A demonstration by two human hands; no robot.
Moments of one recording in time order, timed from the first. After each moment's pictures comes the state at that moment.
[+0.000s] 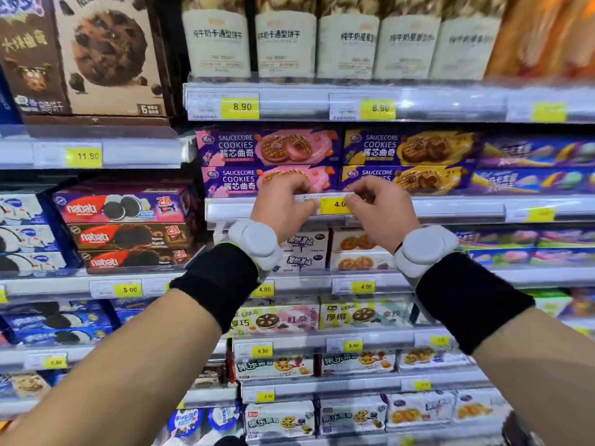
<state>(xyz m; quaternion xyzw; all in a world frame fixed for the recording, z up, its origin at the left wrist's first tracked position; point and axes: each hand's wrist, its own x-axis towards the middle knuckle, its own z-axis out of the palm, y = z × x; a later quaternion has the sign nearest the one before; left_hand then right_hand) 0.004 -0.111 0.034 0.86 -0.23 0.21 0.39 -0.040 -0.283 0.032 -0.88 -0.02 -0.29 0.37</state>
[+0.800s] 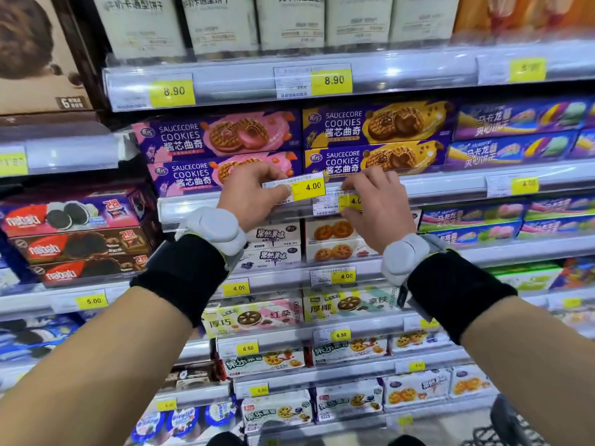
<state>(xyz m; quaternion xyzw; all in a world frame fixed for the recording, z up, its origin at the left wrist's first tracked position) 0.030 -0.128 0.026 0.84 -0.20 0.14 0.49 -0.020 -0.339 -0.011 -0.94 -0.02 -0.33 0.11</state>
